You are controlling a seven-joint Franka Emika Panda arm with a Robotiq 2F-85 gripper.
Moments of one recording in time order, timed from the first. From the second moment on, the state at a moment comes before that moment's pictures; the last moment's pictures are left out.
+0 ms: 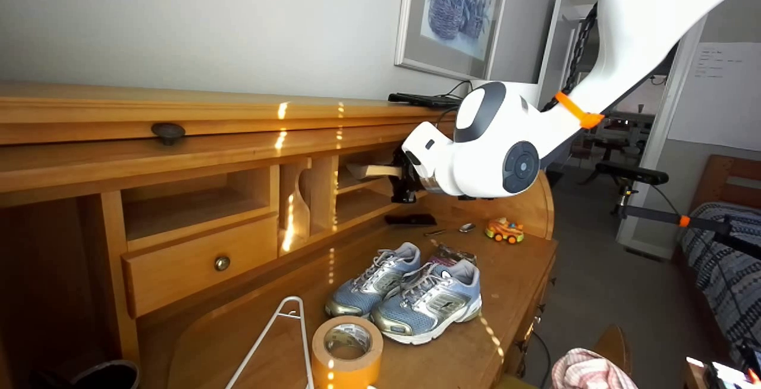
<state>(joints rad) -0.09 0.27 0.01 -2.11 -2.47 2.52 1.16</state>
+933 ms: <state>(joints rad) -0.13 0.37 0.04 -1.97 -2.47 2.56 1.16</state>
